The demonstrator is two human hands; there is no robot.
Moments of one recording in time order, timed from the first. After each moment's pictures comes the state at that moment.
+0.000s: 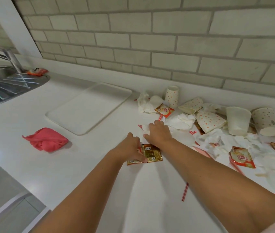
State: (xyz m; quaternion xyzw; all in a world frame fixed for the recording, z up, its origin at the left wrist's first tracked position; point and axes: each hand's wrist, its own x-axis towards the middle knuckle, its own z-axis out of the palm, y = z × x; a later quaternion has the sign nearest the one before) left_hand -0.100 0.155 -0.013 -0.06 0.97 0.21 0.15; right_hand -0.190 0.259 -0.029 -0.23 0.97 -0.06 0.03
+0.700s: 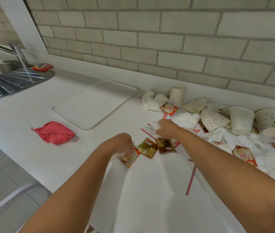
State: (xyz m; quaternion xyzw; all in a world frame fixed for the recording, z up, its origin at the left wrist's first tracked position) left_hand -0.083 0.121 -0.003 -0.14 0.95 0.21 0.18; right_hand -0.186 0.273 0.002 -0.21 0.95 -0.15 0.18
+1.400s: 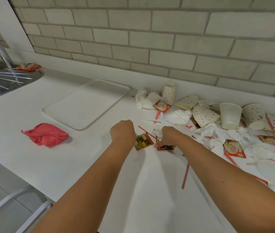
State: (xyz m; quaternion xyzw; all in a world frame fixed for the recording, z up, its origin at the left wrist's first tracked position) left_hand -0.098 0.158 0.011 -0.20 0.98 0.01 0.03; right_hand -0.163 0.297 -0.003 -0.17 0.95 -0.07 0.24
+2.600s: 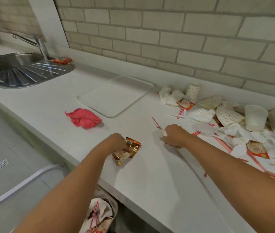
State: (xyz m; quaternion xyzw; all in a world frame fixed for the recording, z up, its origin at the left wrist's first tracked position) left_hand -0.008 0.057 -0.021 -0.26 0.90 0.28 0.21; right_hand -0.106 0.250 -0.002 -0.27 0.95 -0.04 0.17
